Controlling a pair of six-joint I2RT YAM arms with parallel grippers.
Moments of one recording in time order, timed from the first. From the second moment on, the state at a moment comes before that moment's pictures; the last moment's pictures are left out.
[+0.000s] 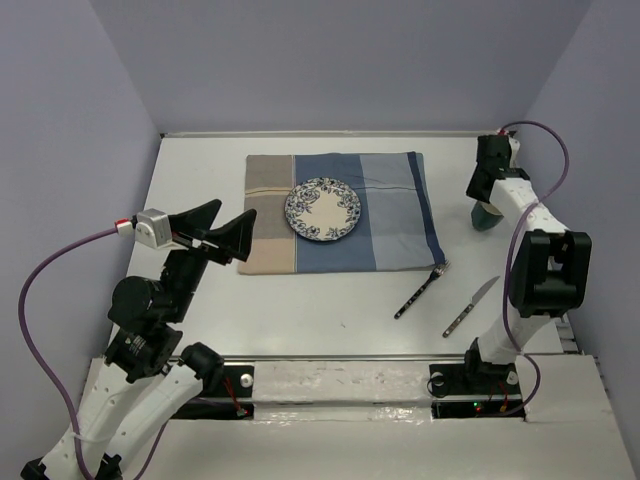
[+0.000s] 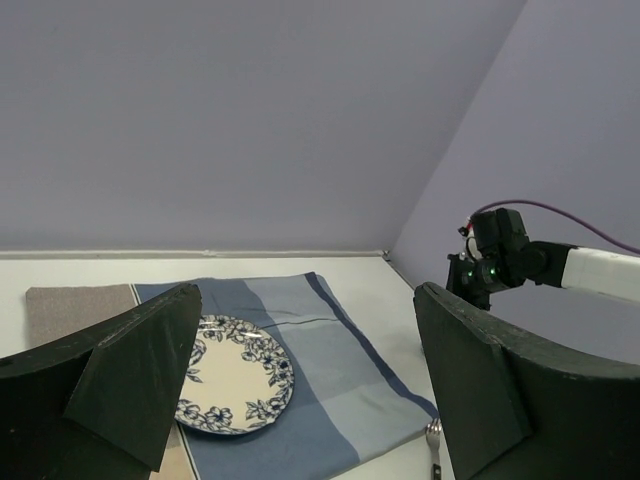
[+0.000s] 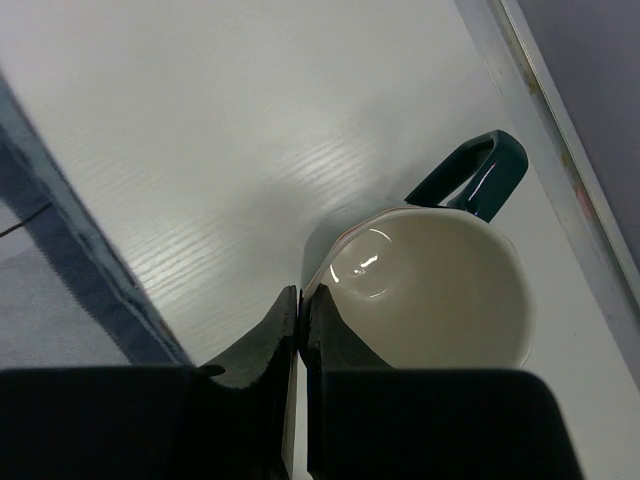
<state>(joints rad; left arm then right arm) -0.58 0.41 0.75 0.02 -0.15 -0.34 -0.07 1.72 1.33 -0.46 0.39 0.32</state>
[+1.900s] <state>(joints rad) -0.59 0.54 0.75 0.03 -0.15 -0.34 0.25 2.10 2.04 -0.58 0.12 0.11</state>
